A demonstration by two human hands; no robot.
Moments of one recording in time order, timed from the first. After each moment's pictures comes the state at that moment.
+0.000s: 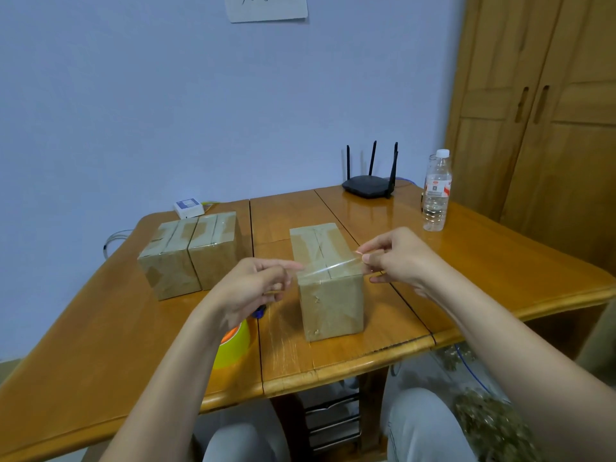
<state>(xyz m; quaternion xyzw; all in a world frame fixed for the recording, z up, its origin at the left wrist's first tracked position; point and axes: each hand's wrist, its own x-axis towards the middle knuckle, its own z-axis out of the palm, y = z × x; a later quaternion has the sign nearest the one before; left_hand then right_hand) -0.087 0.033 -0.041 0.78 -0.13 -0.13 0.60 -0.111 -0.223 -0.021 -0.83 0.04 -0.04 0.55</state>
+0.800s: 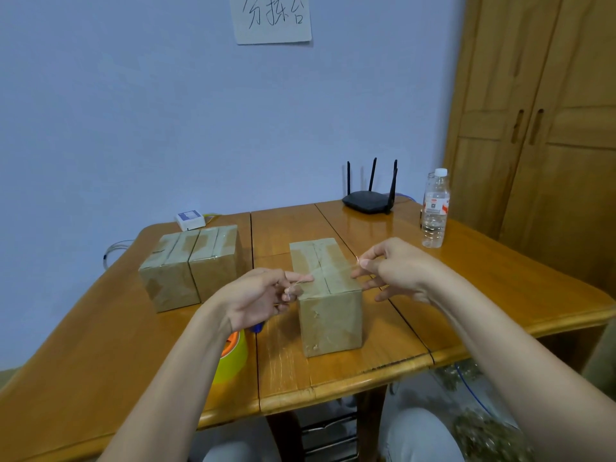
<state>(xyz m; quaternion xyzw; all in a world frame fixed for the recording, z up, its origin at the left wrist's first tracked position) -0.068 0.031 -0.035 0.67 -0.12 -0.27 0.68 -0.112 -0.224 0.000 -0.84 0.02 0.03 0.53</state>
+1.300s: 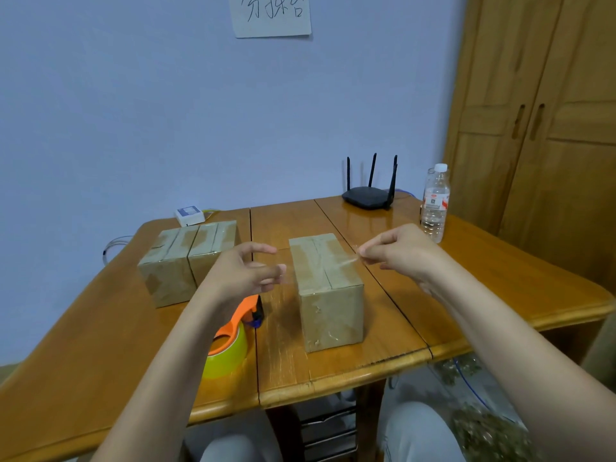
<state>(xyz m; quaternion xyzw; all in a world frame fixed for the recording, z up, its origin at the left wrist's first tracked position) -0.097 0.033 -0.011 0.78 -0.06 0.00 0.63 -0.112 -0.229 0.004 -0.84 0.04 -0.07 0.54</state>
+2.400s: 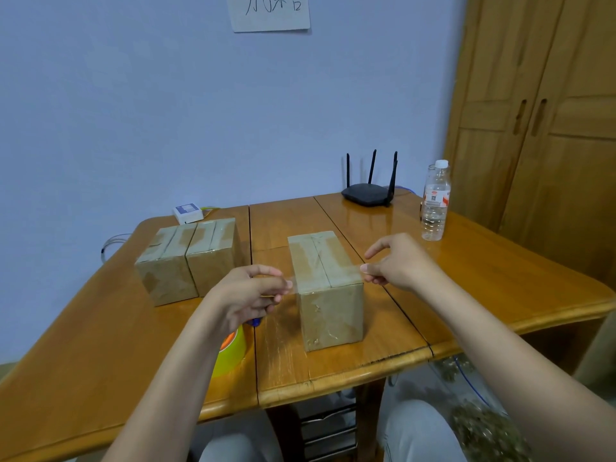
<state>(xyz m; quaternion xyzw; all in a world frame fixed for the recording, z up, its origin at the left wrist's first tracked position) -0.086 0.031 -0.033 0.74 0.02 -0.13 0.66 -0.095 -0.231 -0.022 -0.88 0.07 -0.07 0.47</state>
